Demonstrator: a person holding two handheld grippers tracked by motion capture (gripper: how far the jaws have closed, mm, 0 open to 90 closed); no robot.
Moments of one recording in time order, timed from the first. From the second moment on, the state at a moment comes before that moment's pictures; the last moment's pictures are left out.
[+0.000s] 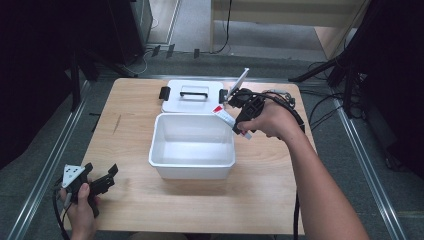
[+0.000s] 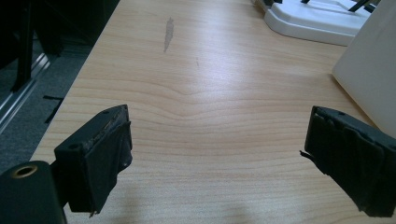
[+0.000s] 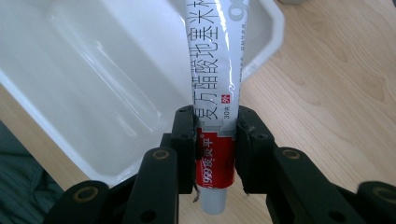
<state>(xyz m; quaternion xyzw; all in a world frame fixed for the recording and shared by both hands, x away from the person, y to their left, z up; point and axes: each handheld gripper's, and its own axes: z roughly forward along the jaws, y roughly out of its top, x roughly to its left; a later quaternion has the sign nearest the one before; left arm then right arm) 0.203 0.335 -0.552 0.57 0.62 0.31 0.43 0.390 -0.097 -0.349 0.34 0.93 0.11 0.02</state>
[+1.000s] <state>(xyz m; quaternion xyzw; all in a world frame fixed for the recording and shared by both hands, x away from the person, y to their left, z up) 0.204 0.336 -0.552 0.57 0.62 0.31 0.43 0.377 -0.040 -0.371 0.08 0.99 0.13 0.03</state>
